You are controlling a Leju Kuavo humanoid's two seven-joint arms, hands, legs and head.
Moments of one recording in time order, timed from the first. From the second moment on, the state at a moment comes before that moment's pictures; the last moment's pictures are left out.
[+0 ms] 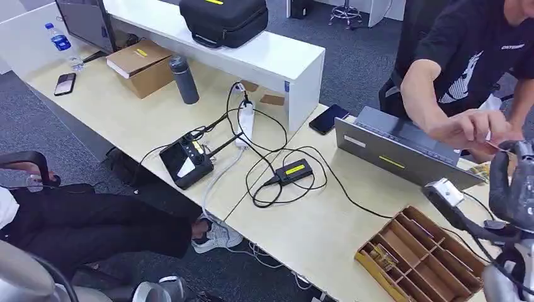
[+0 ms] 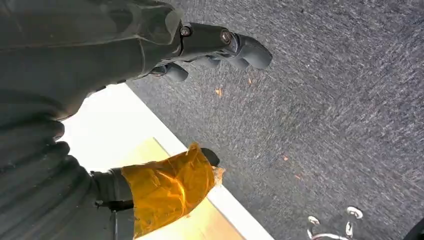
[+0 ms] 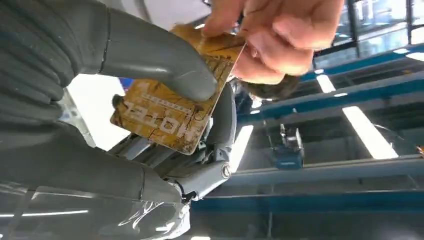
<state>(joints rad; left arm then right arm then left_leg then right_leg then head) -0.09 0.07 0.69 -0.22 -1.57 -0.51 0.11 -0.85 0.09 0.56 -0.87 1.23 -0.66 0.01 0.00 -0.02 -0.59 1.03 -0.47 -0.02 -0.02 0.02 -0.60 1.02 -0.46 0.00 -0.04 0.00</state>
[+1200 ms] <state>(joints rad) -0.02 0.07 0.81 -0.22 -1.42 -0.48 0.14 -0.03 -0.18 0.10 -1.42 0.80 -0.21 -0.09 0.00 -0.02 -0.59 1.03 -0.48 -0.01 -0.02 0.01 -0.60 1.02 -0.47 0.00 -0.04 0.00</state>
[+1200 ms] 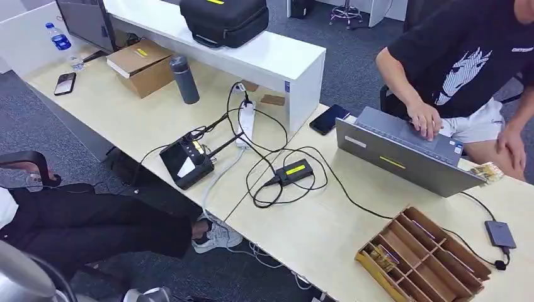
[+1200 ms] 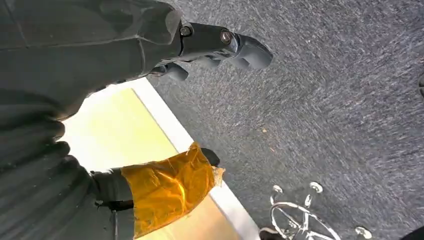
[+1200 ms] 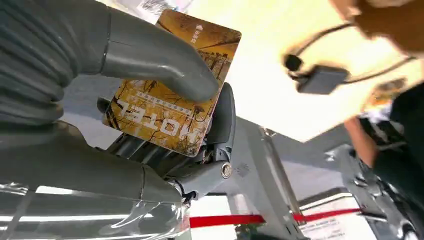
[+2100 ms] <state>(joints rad) -0.02 0.08 0.84 -0.22 -1.42 -0.50 0.15 -0.15 -0.25 0.24 -1.25 0.81 -0.12 -0.06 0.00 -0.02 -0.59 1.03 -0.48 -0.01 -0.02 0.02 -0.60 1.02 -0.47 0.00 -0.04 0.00</state>
